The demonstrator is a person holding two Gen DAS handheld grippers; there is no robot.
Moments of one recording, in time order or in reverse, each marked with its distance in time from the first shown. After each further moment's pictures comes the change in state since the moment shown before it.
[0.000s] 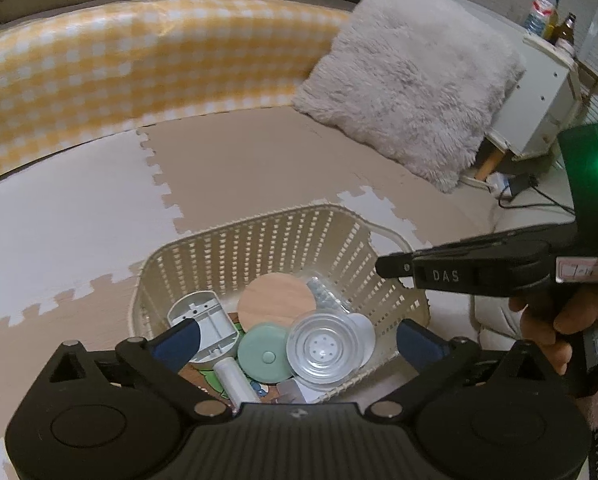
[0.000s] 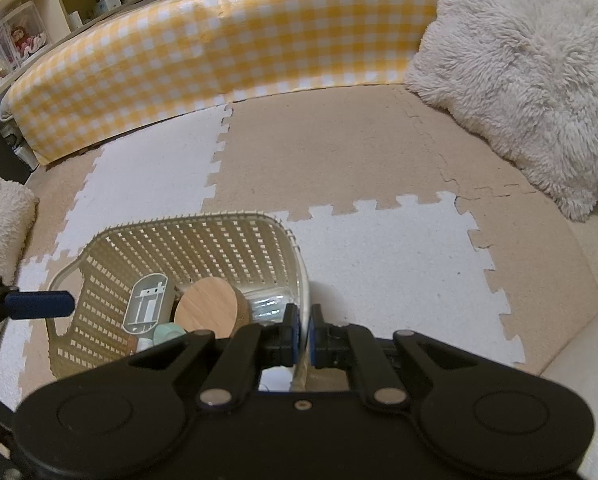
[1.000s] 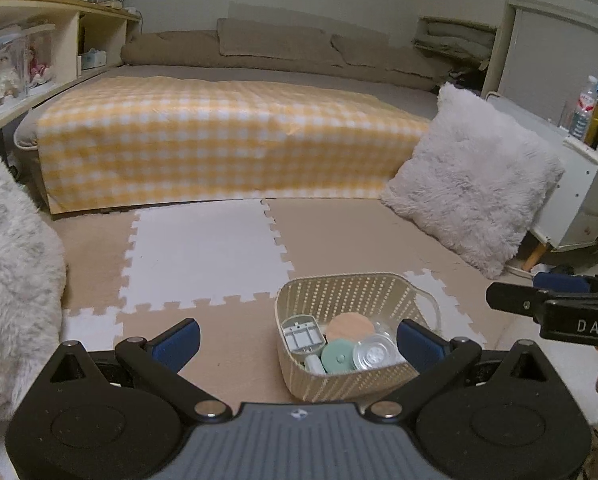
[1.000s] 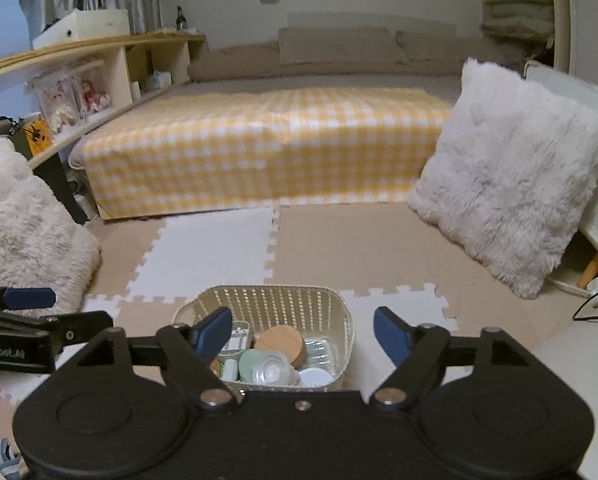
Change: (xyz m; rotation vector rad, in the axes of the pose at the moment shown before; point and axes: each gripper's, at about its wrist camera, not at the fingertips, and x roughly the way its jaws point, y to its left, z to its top) left arm -0.157 -0.010 -0.046 -0.151 -0.253 0.256; right arm -0.168 0.053 -0.039 -0.097 -0.316 -0.001
